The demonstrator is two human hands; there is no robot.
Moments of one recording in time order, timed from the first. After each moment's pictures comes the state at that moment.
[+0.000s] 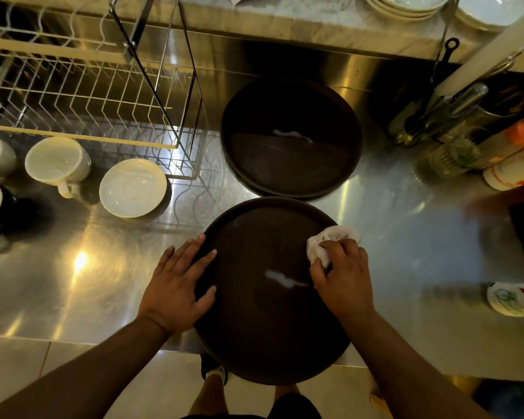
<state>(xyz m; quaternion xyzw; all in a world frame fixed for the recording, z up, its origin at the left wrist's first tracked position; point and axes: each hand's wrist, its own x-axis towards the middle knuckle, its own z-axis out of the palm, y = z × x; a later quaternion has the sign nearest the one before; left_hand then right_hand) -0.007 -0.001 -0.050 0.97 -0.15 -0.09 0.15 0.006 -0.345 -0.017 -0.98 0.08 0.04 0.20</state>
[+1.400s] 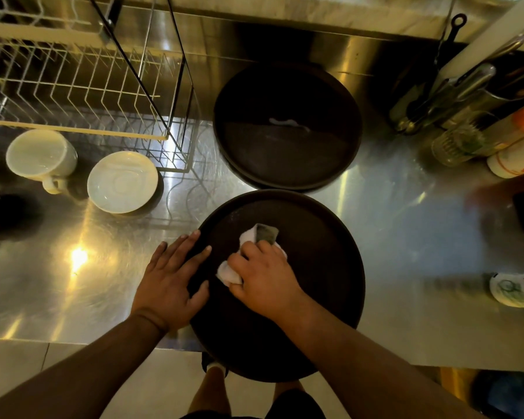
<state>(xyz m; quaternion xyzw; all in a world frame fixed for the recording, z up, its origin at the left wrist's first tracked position) -0.005 0.000 -0.058 0.97 -0.16 -0.05 0.16 0.018 -0.234 -0.016 -0.95 -0.23 0.12 0.15</state>
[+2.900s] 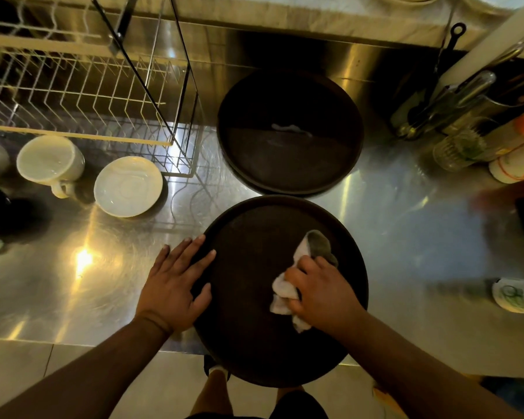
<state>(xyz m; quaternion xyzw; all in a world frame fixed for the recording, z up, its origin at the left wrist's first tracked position) -0.006 0.000 -0.052 0.97 -0.16 -0.08 0.15 -0.003 -0.326 -0.009 -0.96 -0.20 0.18 0.11</state>
